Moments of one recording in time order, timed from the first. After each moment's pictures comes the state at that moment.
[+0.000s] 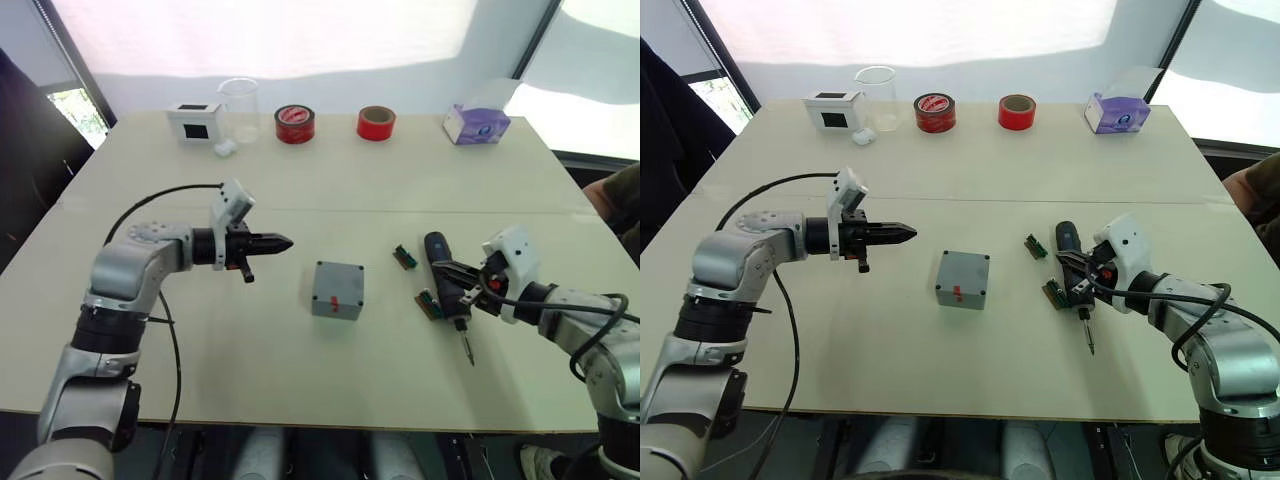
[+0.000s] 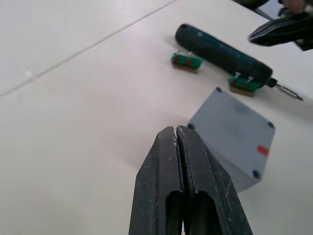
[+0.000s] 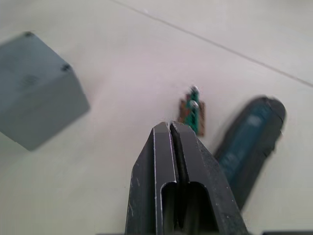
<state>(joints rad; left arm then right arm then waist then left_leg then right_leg) -0.67 0.62 -0.07 -0.02 -0.45 0.84 -1.08 -0.12 -0.71 -0.28 -0.44 0.44 0.87 0.70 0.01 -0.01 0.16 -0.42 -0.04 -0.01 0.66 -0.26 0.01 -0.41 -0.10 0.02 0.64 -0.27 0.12</state>
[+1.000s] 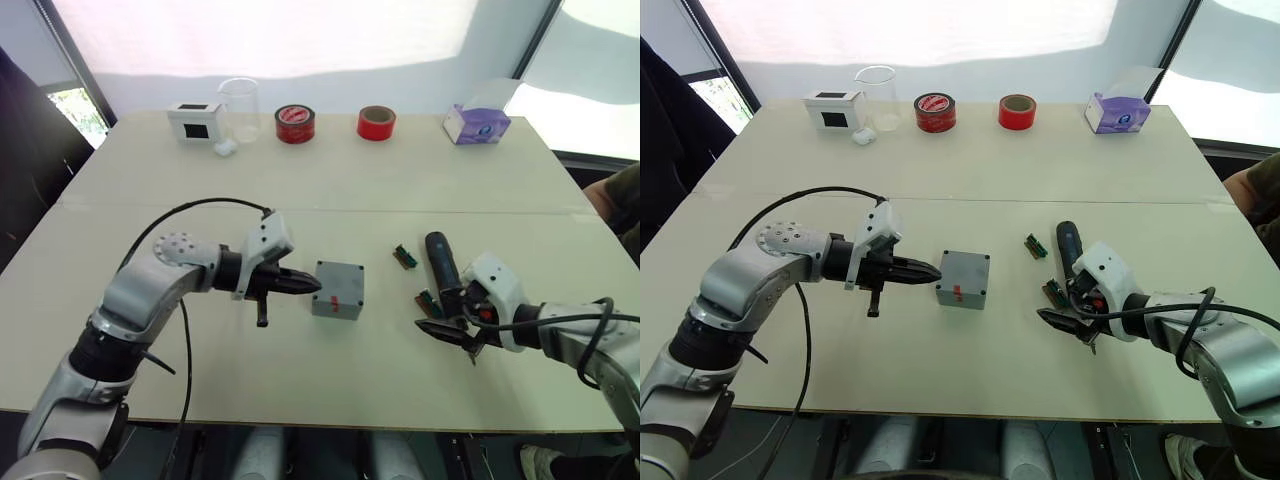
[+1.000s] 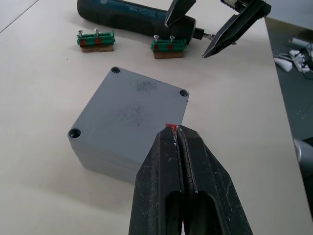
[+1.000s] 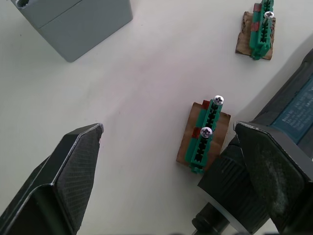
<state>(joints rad) -0.59 0.67 -0.22 -0.29 -0.46 0.82 -1.10 -0.08 -0.88 -0.15 -0.56 0.53 1.06 0.69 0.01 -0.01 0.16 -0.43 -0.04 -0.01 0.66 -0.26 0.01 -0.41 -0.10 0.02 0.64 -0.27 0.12</state>
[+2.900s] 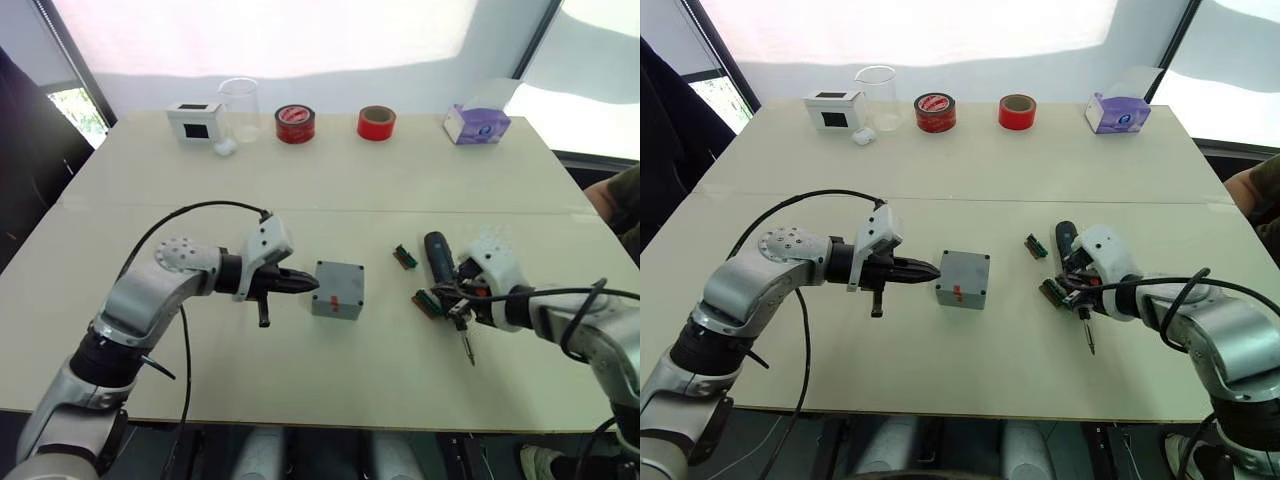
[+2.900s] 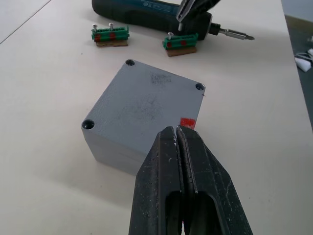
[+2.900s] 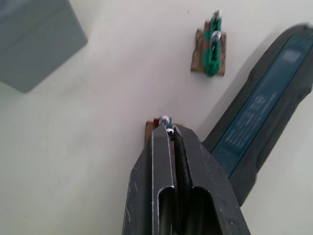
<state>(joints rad) -0.56 0.67 -0.23 -0.28 -0.44 0.78 -1.05 -0.26 -0.85 -0.17 -0.55 0.56 1.25 0.56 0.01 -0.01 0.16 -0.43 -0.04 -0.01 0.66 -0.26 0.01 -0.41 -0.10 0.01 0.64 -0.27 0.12</state>
